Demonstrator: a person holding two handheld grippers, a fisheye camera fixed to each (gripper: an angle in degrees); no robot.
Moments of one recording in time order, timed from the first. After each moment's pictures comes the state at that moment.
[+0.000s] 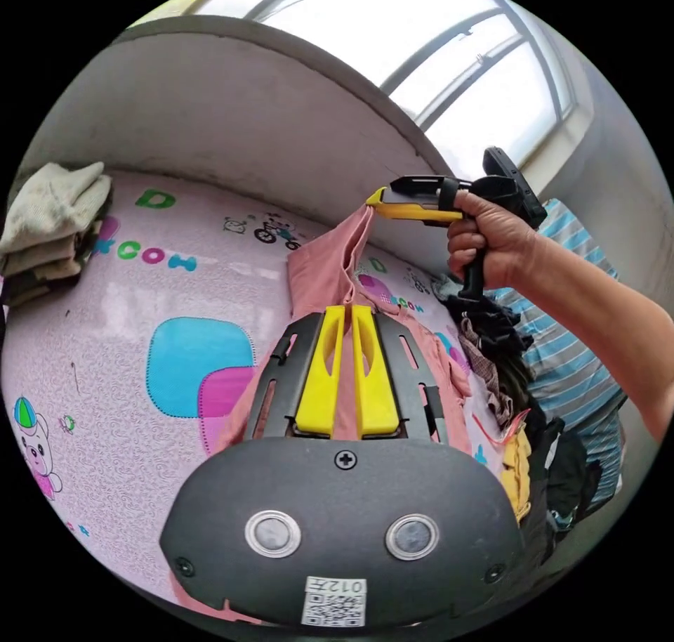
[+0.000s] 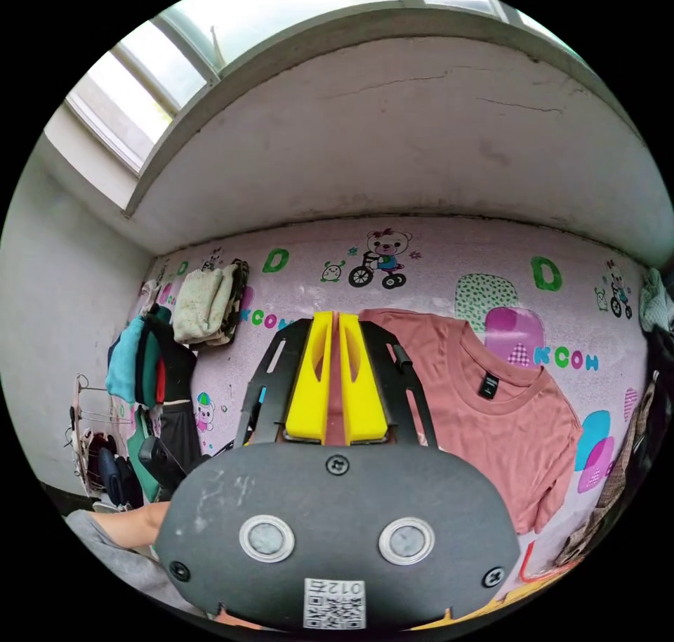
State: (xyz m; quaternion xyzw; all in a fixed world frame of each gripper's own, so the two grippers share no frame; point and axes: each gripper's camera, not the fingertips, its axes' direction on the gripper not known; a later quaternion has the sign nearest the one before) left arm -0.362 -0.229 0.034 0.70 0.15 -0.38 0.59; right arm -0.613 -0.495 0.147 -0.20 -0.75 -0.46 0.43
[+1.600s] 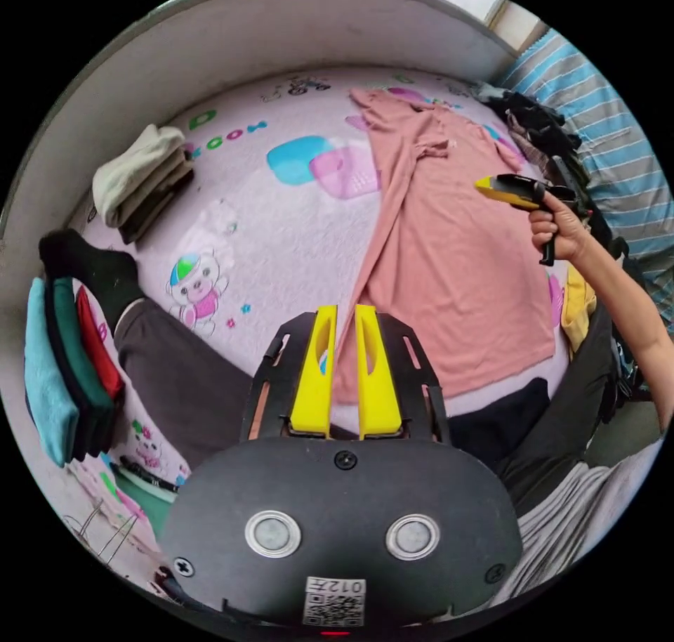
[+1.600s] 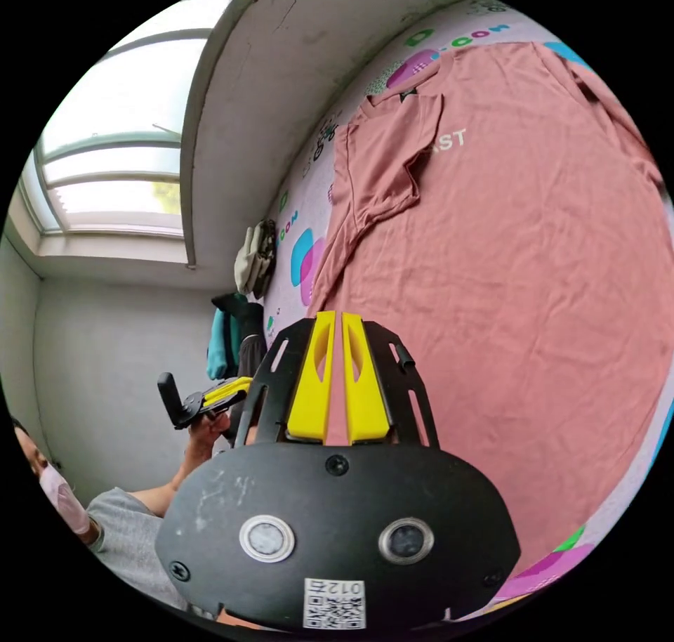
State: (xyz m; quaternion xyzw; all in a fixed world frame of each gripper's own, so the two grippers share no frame) left arm -0.146 -0.278 0.031 0.38 0.07 -0.33 0.86; right arm -0.403 -0.477 0.555 -0.48 -0.76 -0.29 0.32
